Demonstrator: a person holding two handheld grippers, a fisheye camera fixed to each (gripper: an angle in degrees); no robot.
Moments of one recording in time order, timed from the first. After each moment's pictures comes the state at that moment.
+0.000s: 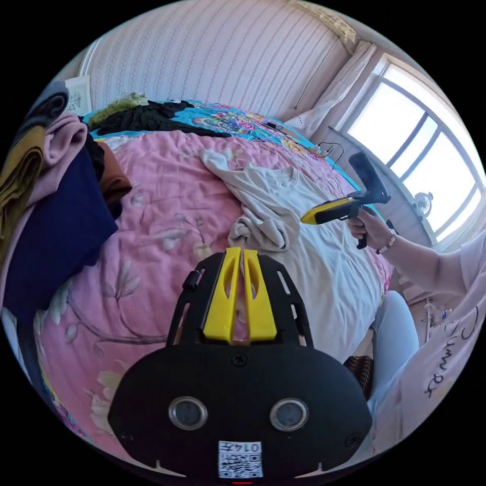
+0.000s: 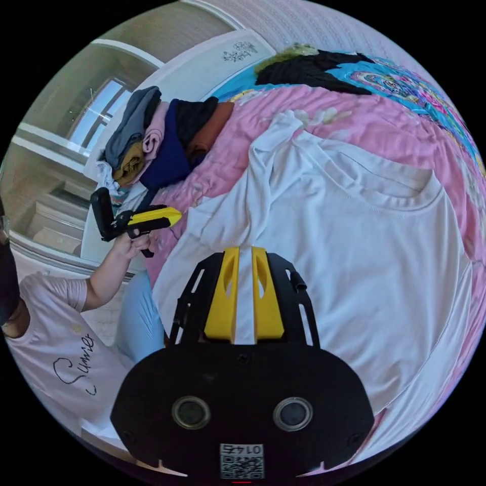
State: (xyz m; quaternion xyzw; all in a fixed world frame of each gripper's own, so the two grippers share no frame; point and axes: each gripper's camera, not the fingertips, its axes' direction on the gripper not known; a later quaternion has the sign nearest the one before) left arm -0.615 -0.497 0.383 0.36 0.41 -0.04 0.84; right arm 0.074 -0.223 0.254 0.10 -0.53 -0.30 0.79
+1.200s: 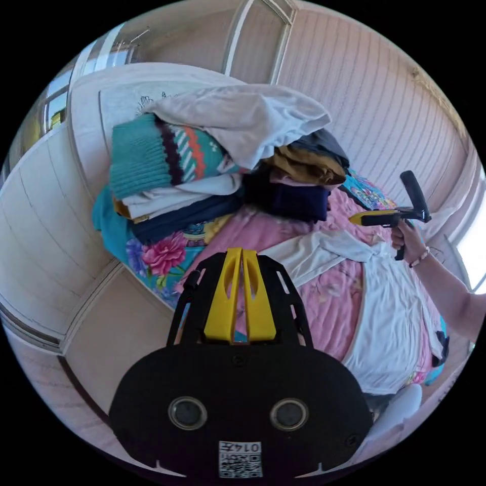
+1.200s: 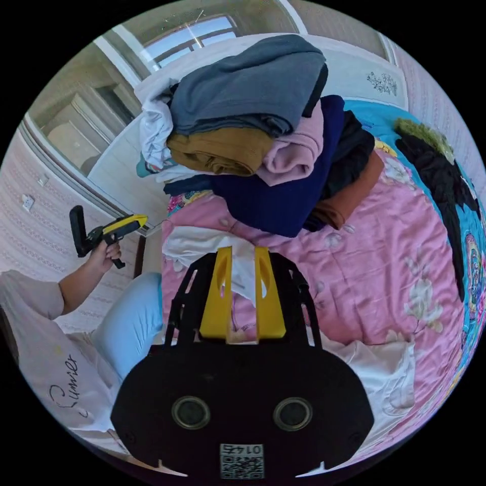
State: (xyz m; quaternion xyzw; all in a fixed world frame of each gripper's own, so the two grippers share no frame) left arm -0.883 -0.051 0.456 0.30 0.27 -0.44 0.80; right arm -0.243 -0.285 0.147 0.17 -0.44 -0.51 0.71
